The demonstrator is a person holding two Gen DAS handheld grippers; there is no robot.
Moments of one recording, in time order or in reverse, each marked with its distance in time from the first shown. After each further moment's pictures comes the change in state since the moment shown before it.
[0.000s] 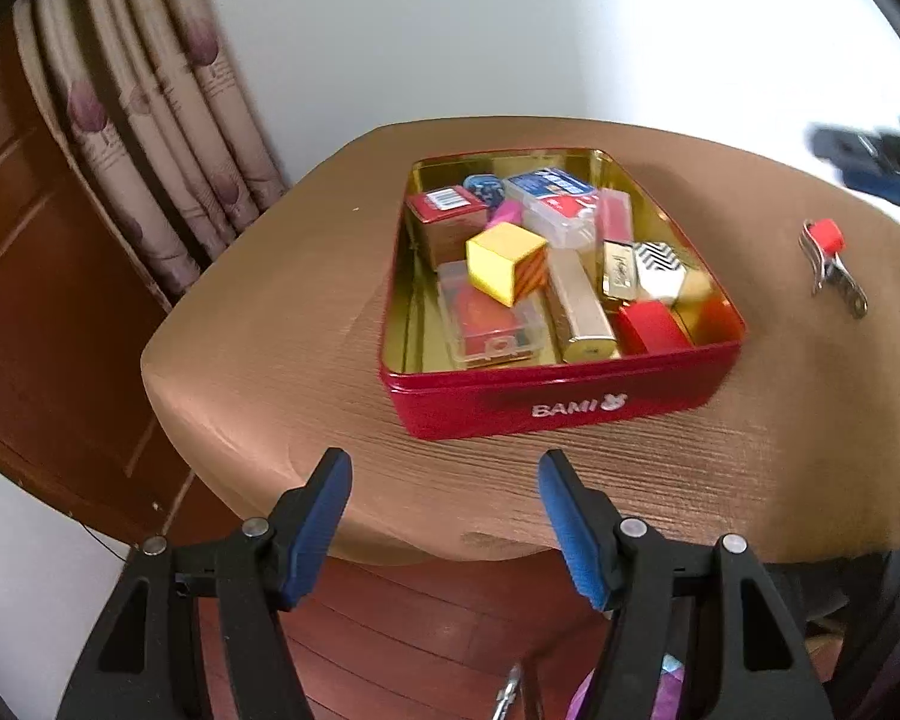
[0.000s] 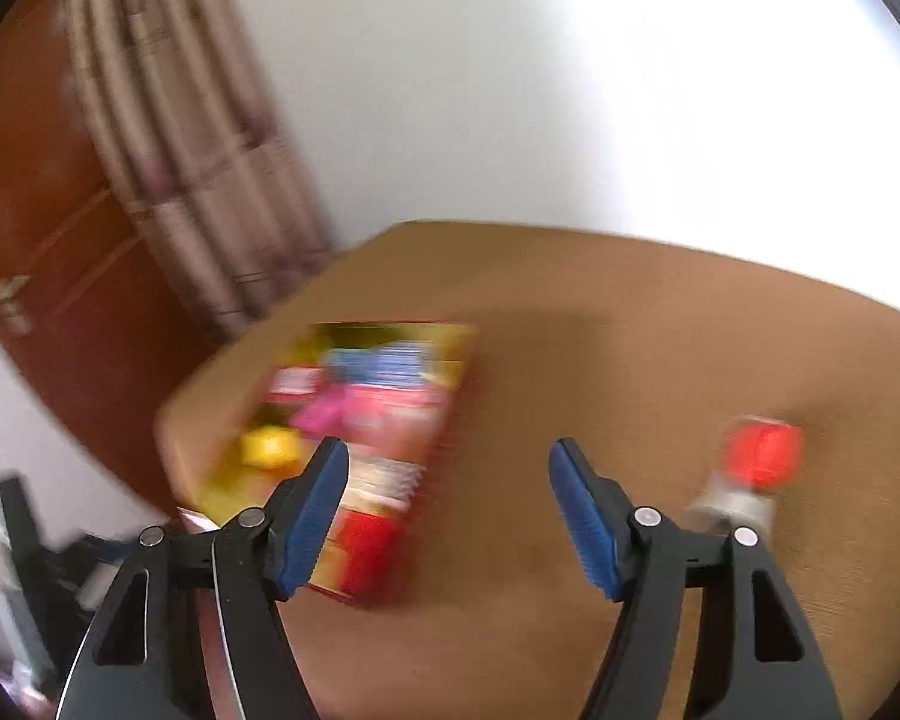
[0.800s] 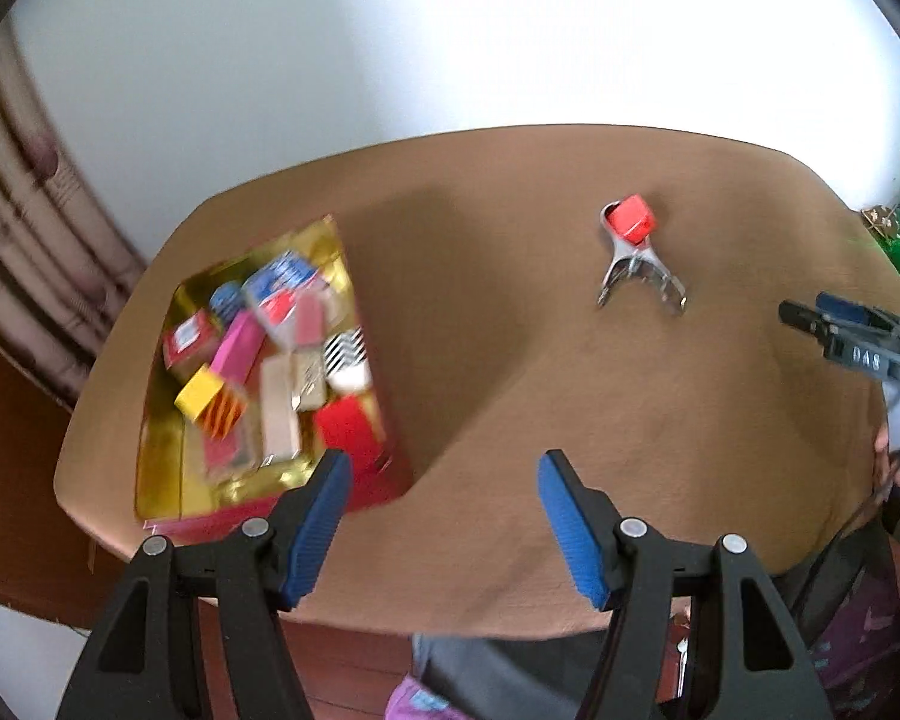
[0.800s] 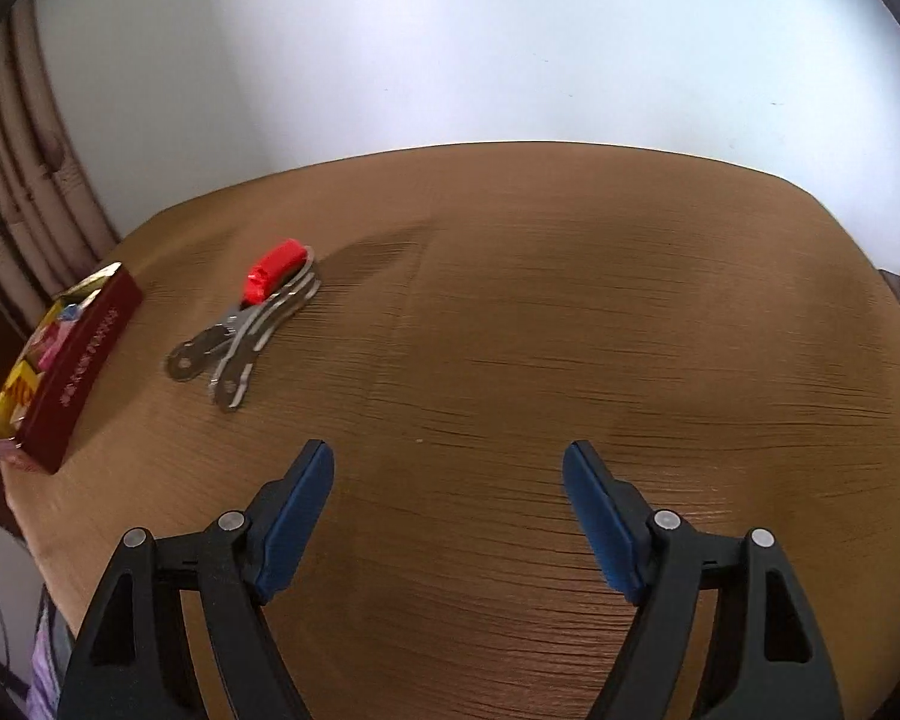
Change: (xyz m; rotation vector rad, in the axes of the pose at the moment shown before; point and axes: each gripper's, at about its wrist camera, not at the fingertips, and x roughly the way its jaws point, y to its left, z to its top) left arm -0.037 -0.156 0.073 0.234 0.011 -0.200; right arm -0.055 -0.199 -0.097 0.198 0.070 -0.283
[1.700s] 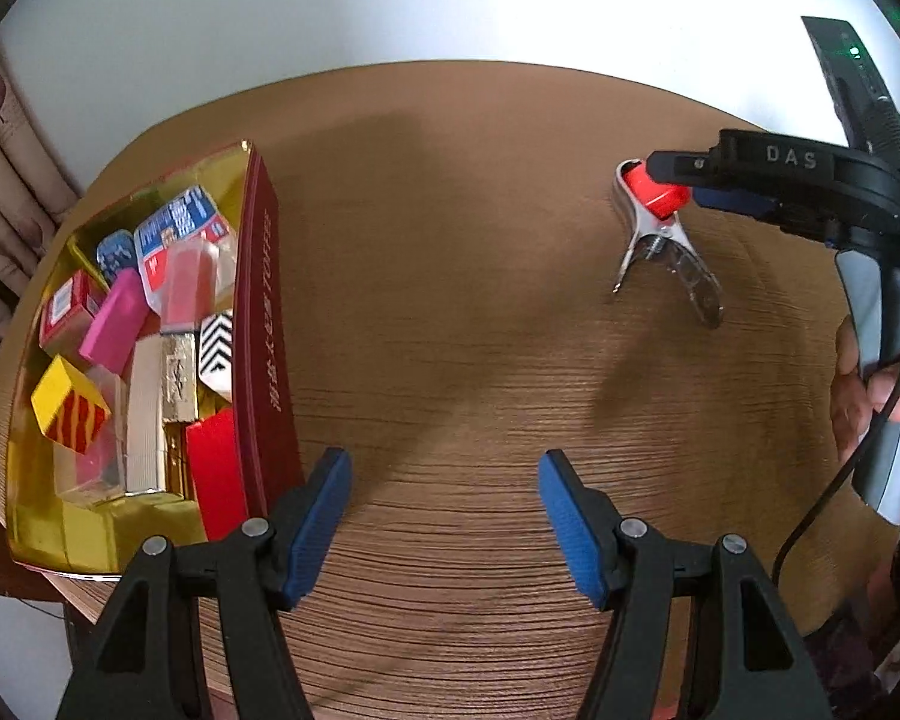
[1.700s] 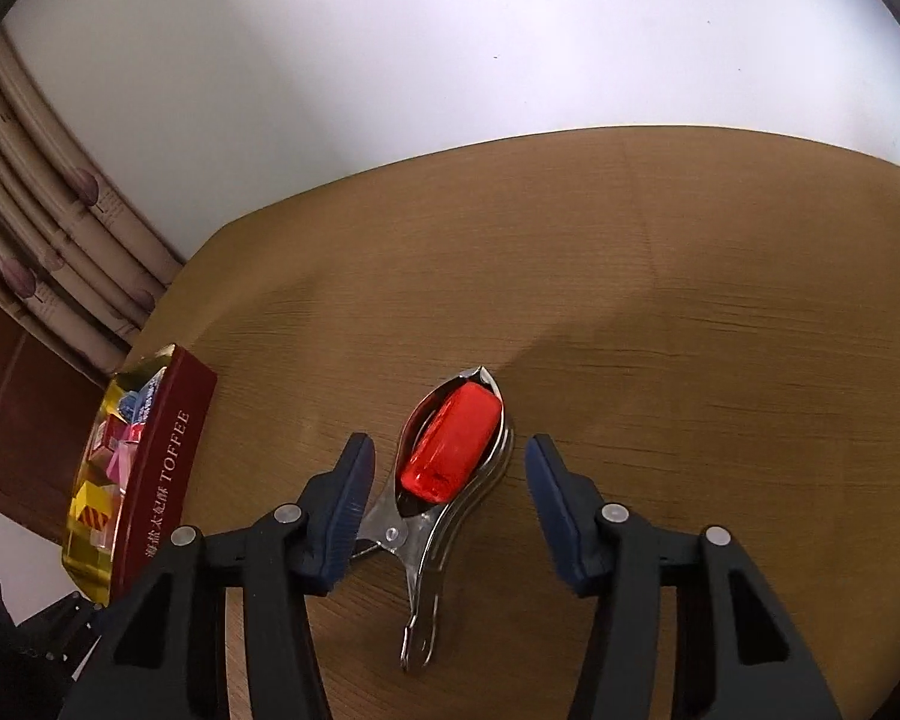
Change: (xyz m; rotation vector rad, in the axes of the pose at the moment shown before) left arm 0.093 -0.006 0.020 -0.089 0.143 -0.110; right arm 0.093 0.088 0.099 0.074 0.120 0.221
